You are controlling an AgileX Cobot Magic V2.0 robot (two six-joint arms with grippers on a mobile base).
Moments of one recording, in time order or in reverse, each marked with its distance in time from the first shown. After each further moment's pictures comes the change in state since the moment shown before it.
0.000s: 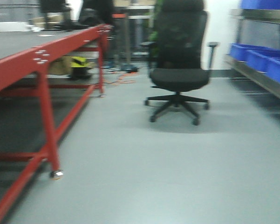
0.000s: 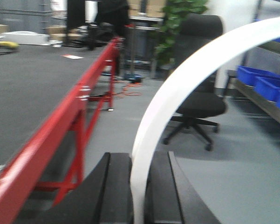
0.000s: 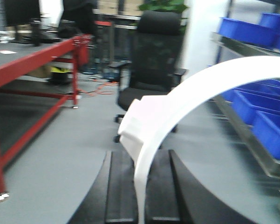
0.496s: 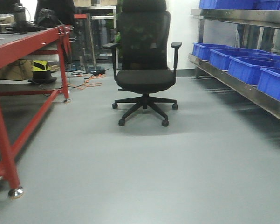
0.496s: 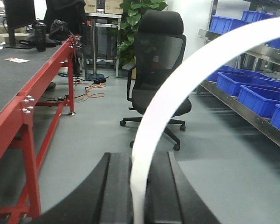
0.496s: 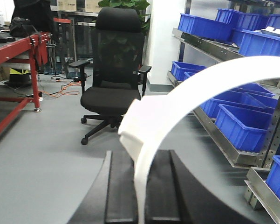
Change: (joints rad) left arm 0.000 0.000 0.000 0.000 0.000 0.000; right arm 0.000 0.000 0.000 0.000 0.000 0.000
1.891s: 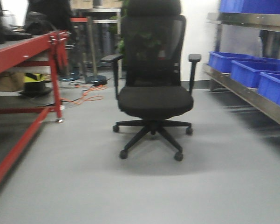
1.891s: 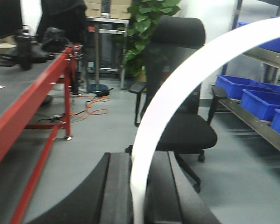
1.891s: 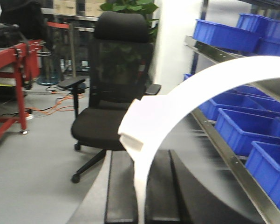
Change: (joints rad) left arm 0.000 0.000 0.000 0.000 0.000 0.000; right arm 0.000 0.000 0.000 0.000 0.000 0.000
